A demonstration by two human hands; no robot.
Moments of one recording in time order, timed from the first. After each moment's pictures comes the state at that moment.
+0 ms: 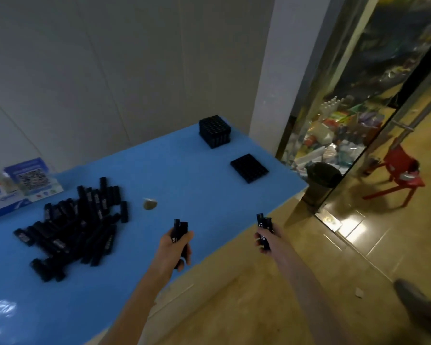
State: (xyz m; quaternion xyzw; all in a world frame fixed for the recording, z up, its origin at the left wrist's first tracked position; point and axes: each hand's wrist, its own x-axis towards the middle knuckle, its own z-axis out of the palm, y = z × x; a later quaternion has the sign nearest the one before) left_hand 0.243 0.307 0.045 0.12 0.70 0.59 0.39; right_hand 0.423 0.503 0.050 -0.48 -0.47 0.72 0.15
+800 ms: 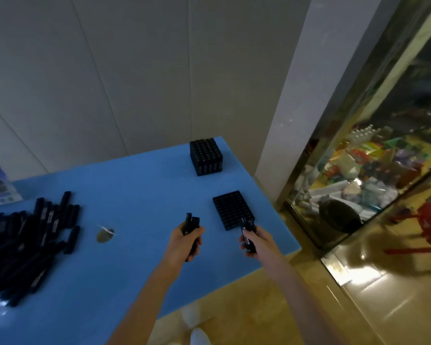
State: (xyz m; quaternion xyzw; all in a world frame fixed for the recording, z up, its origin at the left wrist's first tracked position) left_hand 0.222 0.537 0.038 0.05 0.68 0.64 0.35; right_hand 0.348 0.715 0.047 -0.40 -0.57 0.72 0.04
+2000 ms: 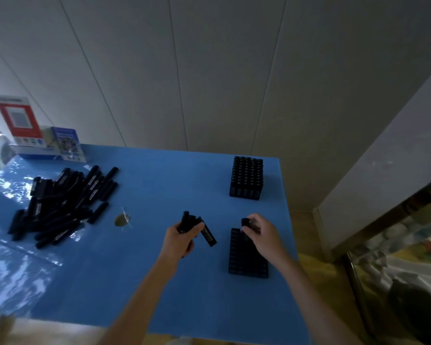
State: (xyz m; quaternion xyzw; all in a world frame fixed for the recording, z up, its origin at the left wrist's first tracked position) left_hand 0.175 0.602 0.043 -0.16 0.72 0.66 0.17; right_hand 0.186 0.844 0.015 -0.08 -0.86 0.50 -0.05
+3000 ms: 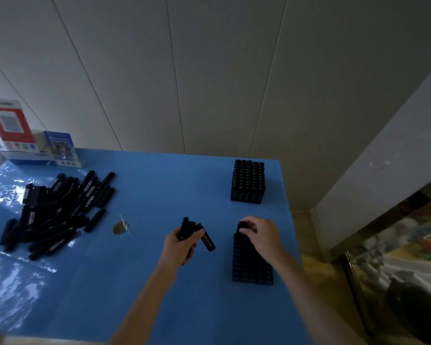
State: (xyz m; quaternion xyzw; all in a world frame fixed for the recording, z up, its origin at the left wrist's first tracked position) left_hand 0.164 0.591 0.035 -0.15 0.69 0.69 0.18; right_hand 0.161 0.835 0.007 -0.03 -0.92 0.40 0.03
